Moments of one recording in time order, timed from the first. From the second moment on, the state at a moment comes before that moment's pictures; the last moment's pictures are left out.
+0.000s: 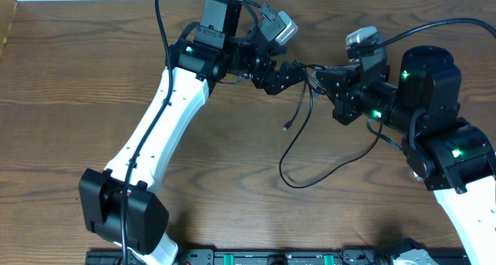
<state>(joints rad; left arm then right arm) -0.38 1.76 1.64 -0.66 0.82 0.28 0.34 1.16 1.30 -0.61 -0.42 0.12</state>
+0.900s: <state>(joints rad) -0.38 1.77 1.64 -0.60 0.73 0.29 0.34 1.16 1.30 -0.56 -0.64 0.15</state>
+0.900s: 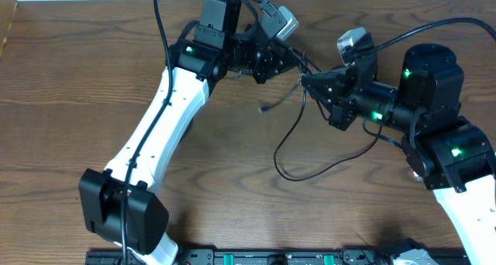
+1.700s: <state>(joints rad) -0.37 1.78 1.64 -0.60 0.79 0.24 0.34 1.16 1.30 -0.57 -0.57 0.15</state>
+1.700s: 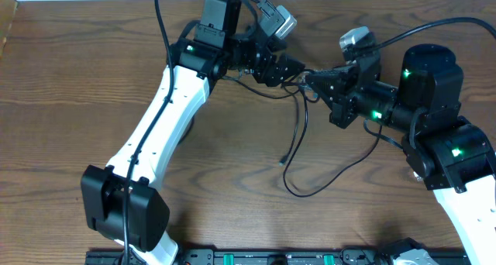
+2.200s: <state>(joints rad) -0.29 1.78 1.64 -0.66 0.96 0.28 0.34 1.16 1.30 -0.58 -0.41 0.15</state>
